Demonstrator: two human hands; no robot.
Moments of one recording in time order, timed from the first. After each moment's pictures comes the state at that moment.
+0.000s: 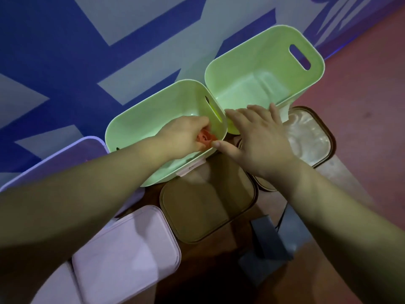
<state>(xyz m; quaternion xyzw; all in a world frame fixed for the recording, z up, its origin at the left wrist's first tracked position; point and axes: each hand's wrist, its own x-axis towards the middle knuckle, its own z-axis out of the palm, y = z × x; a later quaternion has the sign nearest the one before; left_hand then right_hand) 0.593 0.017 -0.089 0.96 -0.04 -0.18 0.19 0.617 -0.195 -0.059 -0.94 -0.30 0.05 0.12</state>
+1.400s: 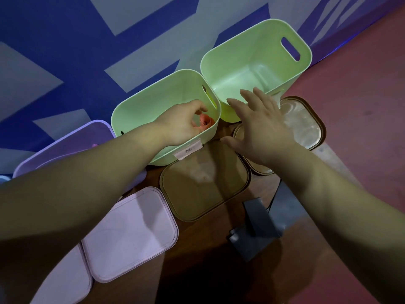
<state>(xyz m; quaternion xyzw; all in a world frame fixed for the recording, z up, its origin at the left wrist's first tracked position) 0.574 -0.001 -0.056 0.94 0.07 -0.19 0.28 0.606 -0.223 -0.039 -0.93 -0.32 0.08 0.15</state>
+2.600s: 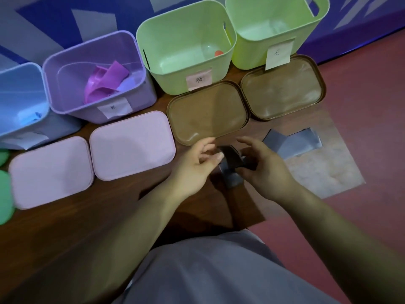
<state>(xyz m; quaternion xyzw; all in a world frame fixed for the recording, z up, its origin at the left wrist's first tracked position) 0.308 -0.169 -0.066 0.71 0.32 -0.10 0.63 0.413 -0.350 -0.065 -0.82 -0.26 0.32 0.40</state>
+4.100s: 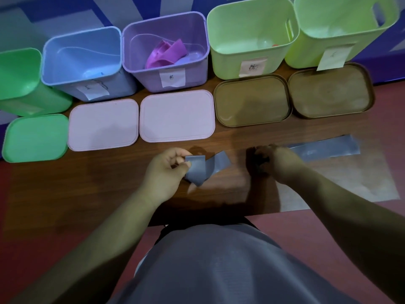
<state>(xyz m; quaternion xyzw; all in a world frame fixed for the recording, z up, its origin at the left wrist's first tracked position) 0.149 -0.142 -0.029 0.69 0.46 0.07 0.56 0.401 -0.324 -0.113 -0.84 -0.44 0.31 0.06</state>
